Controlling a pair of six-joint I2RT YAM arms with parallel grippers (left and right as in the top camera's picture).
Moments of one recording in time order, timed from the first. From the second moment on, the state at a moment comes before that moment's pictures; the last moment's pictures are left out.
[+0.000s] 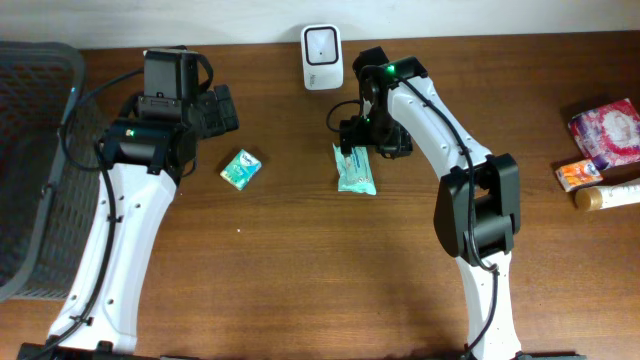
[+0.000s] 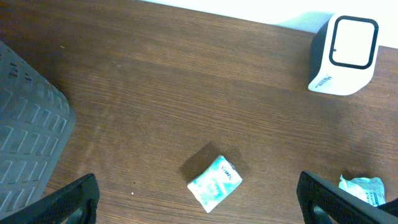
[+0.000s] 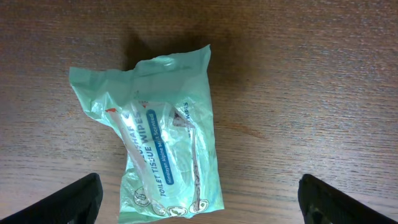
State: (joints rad) left arm -0.15 1.55 1.55 -0.83 -0.23 -0.29; right arm 0.33 2.35 2.09 -1.28 -0.12 0.33
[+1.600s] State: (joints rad) left arm -0.15 1.55 1.55 -0.83 -0.23 -0.29; right arm 0.12 2.18 2.14 -0.67 0.16 0.20
